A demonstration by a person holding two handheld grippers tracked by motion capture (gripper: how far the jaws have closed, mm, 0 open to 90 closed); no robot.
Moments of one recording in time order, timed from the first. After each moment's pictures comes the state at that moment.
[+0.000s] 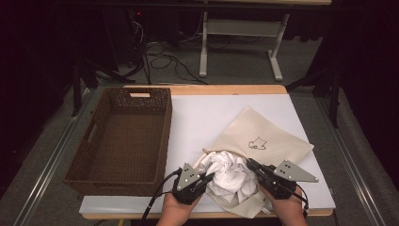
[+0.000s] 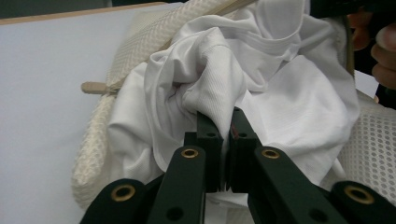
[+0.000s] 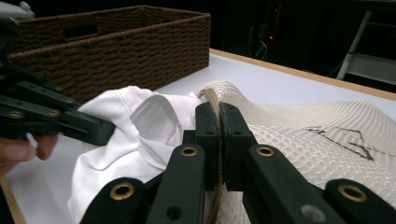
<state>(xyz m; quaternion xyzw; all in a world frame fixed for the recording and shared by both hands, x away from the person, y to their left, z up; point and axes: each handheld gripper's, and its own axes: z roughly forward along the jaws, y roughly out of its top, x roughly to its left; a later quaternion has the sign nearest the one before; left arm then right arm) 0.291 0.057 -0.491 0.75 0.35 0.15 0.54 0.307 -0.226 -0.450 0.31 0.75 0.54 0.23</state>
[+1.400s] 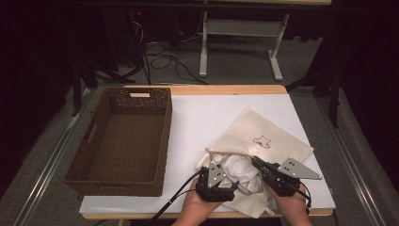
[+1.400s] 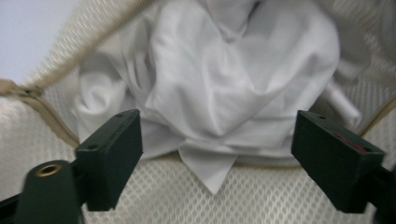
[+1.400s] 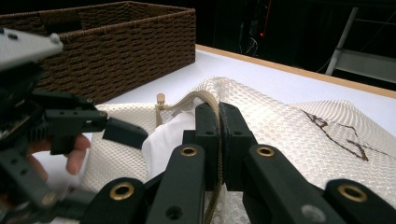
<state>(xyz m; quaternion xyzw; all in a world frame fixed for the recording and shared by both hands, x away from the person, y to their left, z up) 0.310 -0.005 -0.511 0.79 0.35 0.16 0.48 0.315 -0.238 -0.452 0.33 0.75 0.53 0.24</state>
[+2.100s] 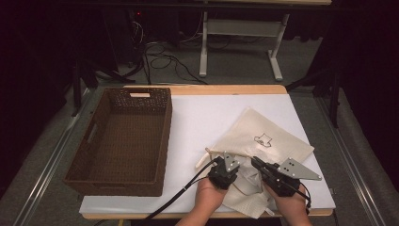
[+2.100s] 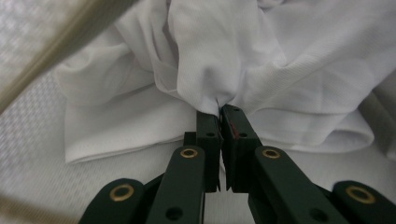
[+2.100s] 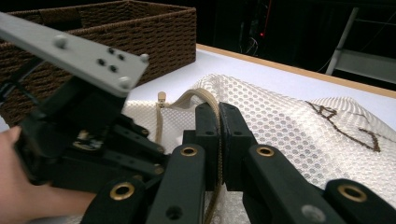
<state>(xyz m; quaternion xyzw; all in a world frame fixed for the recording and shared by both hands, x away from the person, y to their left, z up) 0.352 -0.048 -0.513 0.80 0.39 0.16 0.43 0.314 -0.238 -0.453 0.33 0.75 0.53 0.24</state>
